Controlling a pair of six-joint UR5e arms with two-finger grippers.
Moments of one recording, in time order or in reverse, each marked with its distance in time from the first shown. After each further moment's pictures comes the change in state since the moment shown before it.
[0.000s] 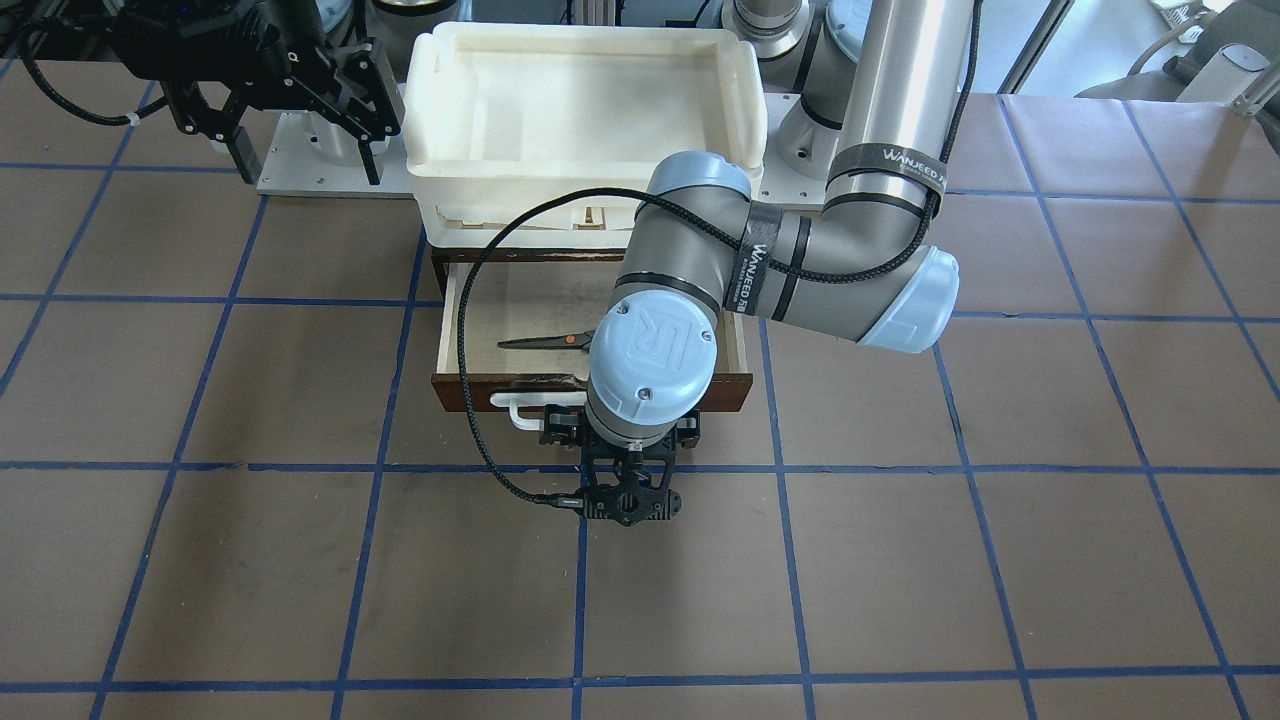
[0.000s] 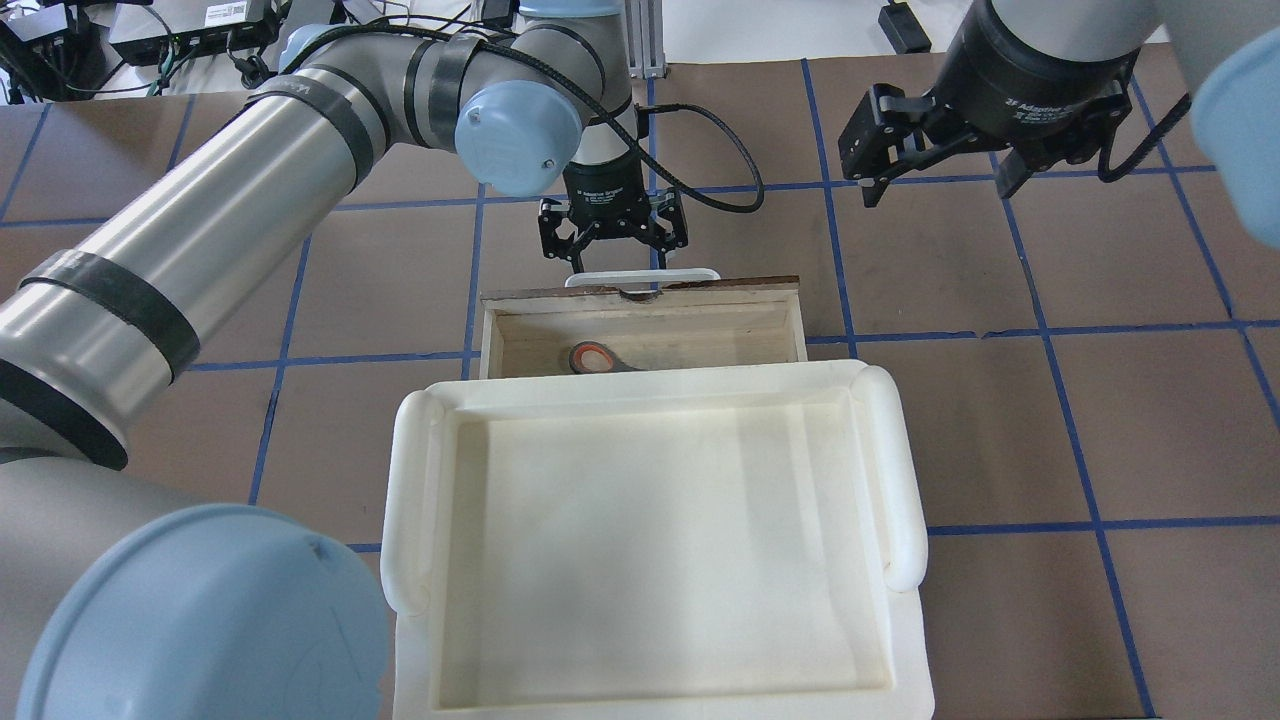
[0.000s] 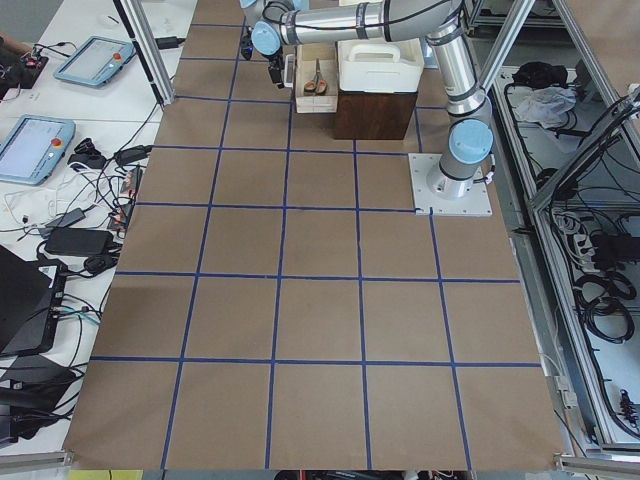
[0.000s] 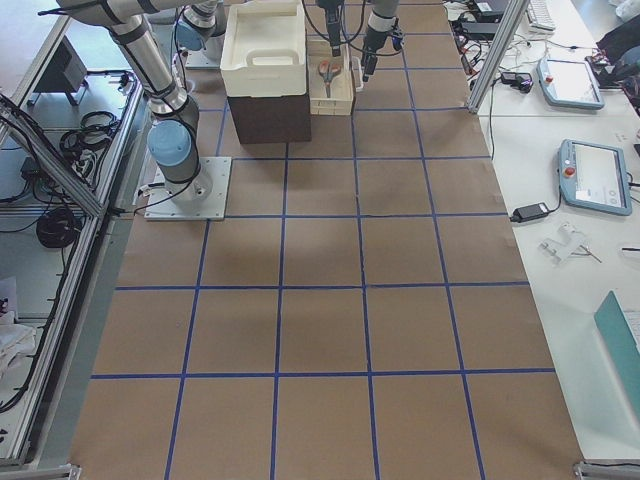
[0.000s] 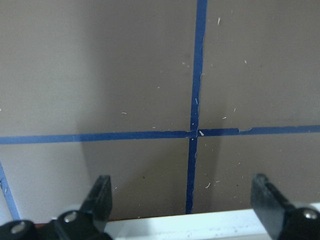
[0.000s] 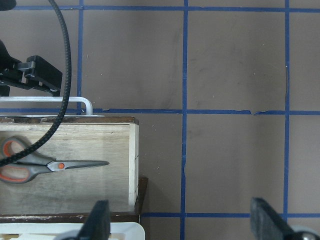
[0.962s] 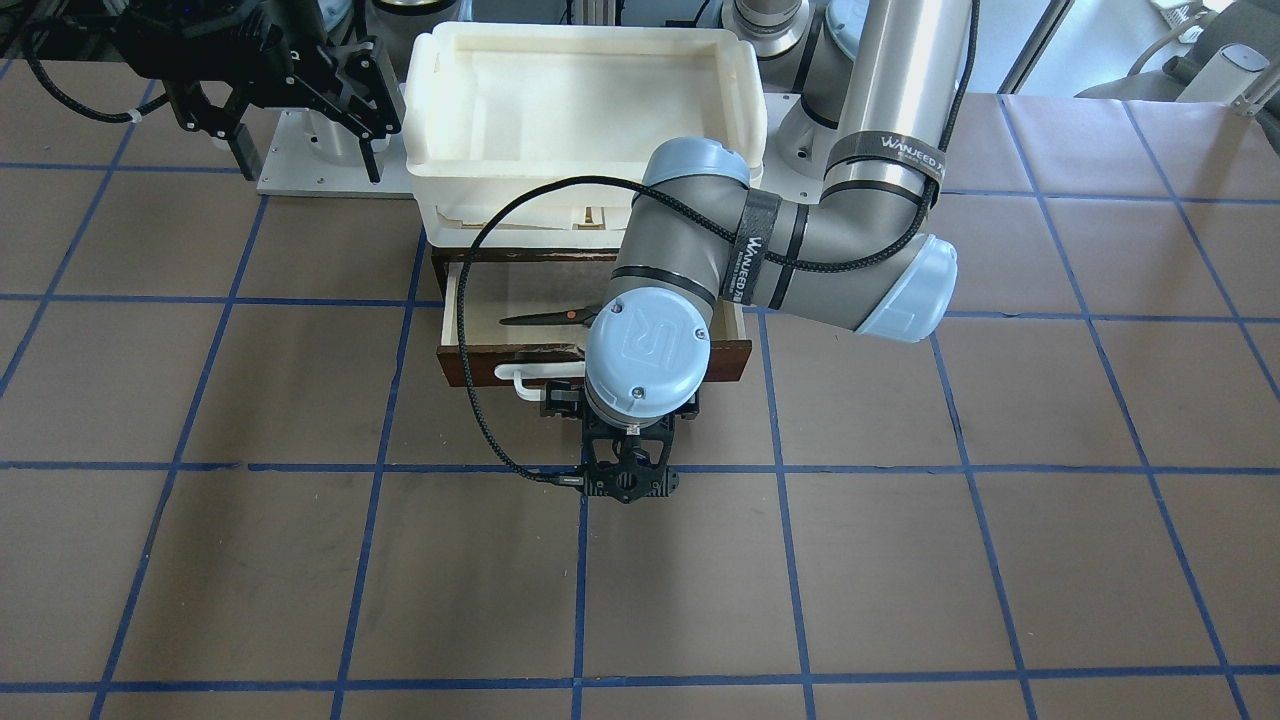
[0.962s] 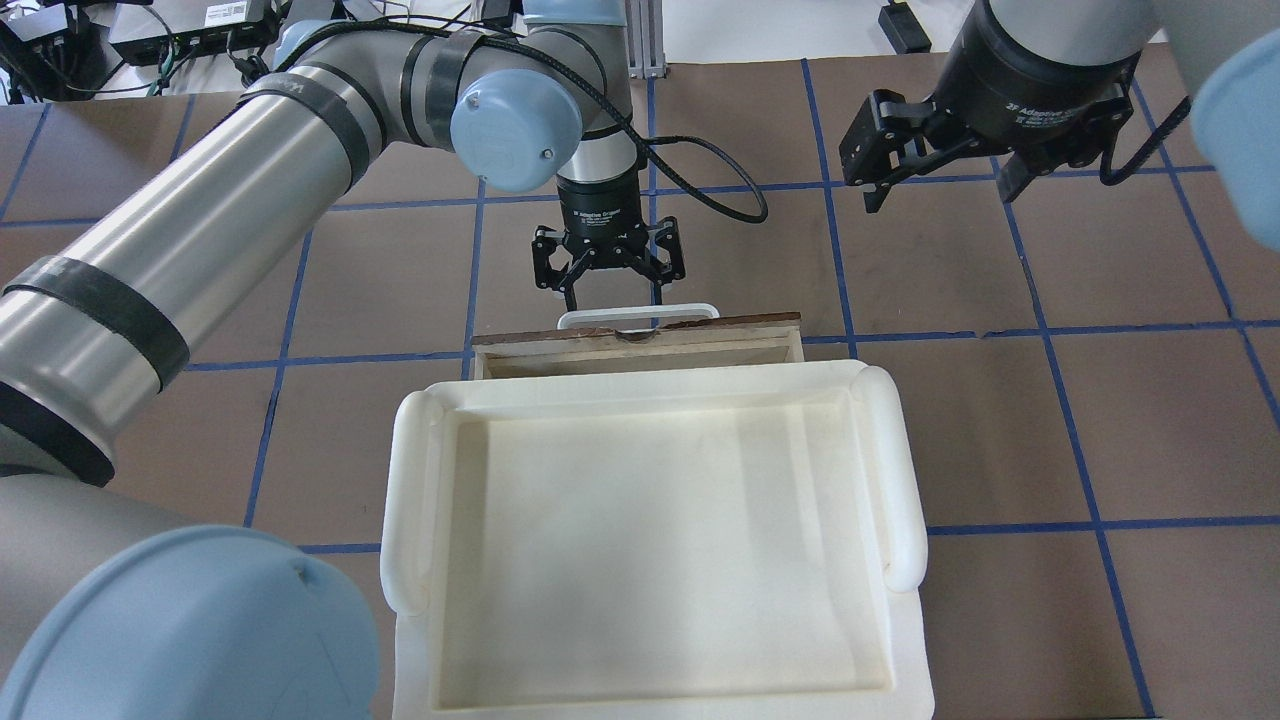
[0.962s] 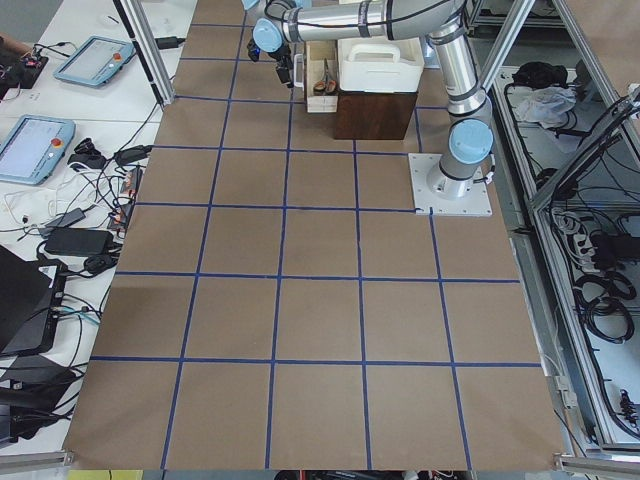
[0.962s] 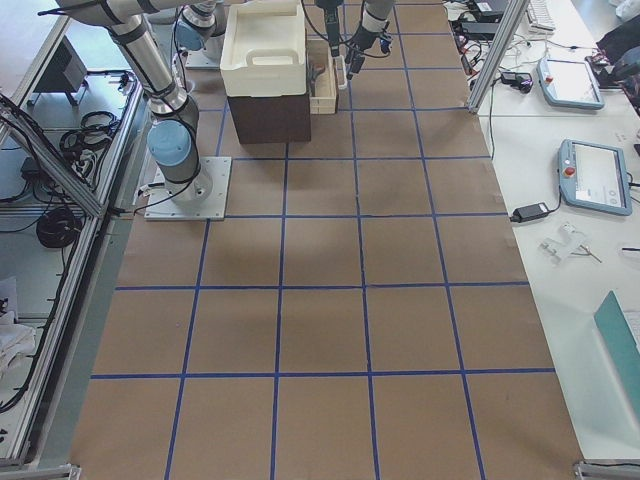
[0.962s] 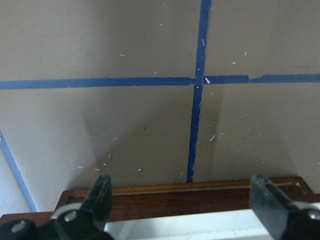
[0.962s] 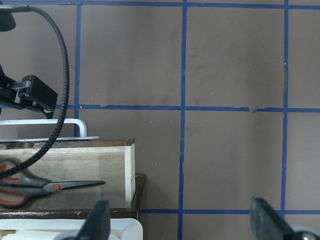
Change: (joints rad) left arm -0.005 0.022 -0.007 -0.170 -0.011 0.002; right arm 0.001 -0.001 0.001 0.009 -0.009 -0.006
